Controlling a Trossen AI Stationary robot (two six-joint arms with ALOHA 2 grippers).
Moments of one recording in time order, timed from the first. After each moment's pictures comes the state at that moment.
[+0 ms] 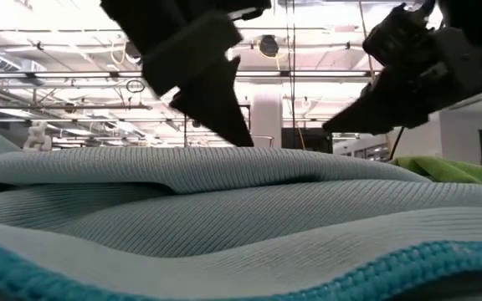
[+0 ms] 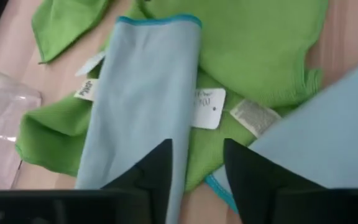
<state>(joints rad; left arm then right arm) -0.48 2.04 1.43 -0.52 -0.65 -0.40 0.43 1.54 0.37 0.74 0.47 0.25</state>
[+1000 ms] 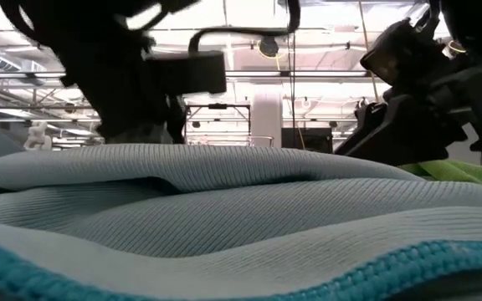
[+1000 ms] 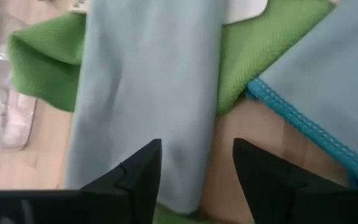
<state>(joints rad) -0.49 2.07 1.30 -0.60 -0.68 -0.46 0.49 1.68 0.48 0.60 0.50 0.22</state>
